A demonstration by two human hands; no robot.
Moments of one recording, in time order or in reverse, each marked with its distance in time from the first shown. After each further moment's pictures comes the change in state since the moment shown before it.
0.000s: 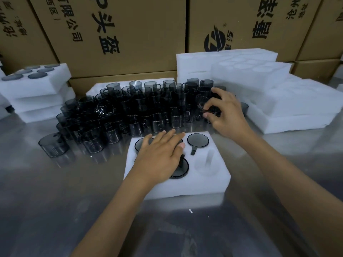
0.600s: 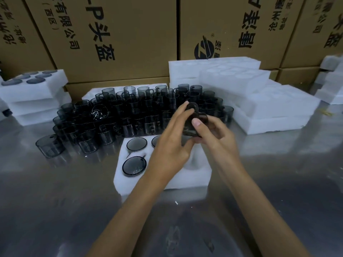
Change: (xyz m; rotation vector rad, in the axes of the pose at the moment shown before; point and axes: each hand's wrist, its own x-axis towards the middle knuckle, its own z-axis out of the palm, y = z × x) left_hand 0.002 0.060 0.000 -0.584 0.521 0.377; right_hand -0.096 -0.075 -0.027 1.052 0.178 0.377
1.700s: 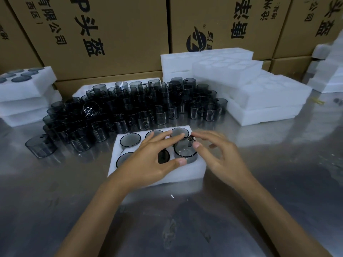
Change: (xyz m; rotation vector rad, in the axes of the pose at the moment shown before) left_hand -0.031 -0.011 -0.042 0.133 -0.468 -0.224; right_hand -0.019 0.027 -0.046 -0.638 -0.175 -0.278
